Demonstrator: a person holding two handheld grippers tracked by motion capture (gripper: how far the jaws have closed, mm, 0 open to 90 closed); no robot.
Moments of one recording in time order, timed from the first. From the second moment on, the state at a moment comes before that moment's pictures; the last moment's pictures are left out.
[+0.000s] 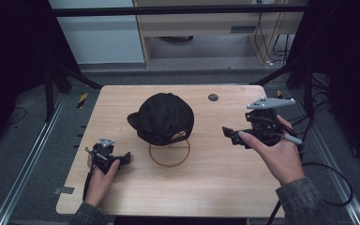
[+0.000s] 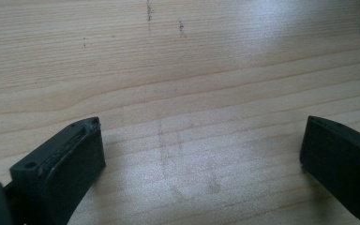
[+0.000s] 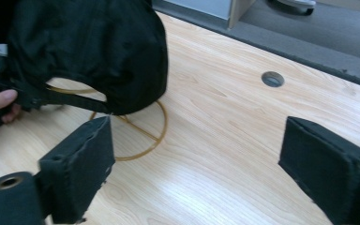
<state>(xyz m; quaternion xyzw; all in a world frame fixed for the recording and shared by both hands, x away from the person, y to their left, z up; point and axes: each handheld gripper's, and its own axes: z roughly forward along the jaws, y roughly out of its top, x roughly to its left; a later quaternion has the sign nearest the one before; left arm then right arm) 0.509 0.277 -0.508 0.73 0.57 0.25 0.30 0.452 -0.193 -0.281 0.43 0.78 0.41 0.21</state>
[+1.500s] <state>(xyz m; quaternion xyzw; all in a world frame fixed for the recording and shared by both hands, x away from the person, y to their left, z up) 0.509 0.276 -0.508 0.72 0.57 0.25 0.30 0.454 -0.208 -0.464 0.50 0.78 0.34 0.16</state>
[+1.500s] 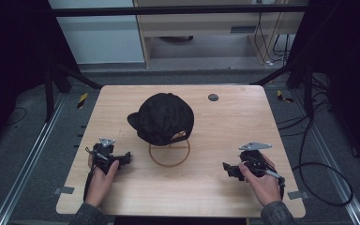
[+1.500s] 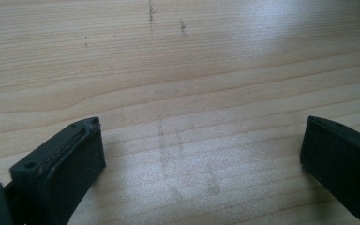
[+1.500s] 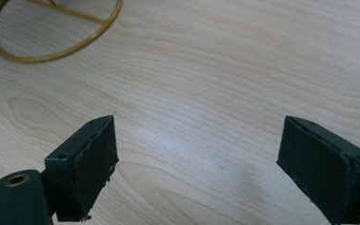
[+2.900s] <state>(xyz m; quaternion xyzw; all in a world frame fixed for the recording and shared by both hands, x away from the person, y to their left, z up) 0.510 0.275 -0.508 0.72 0.58 0.25 0.29 0.453 -0.169 -0.512 0.49 0.77 0.34 0.21</state>
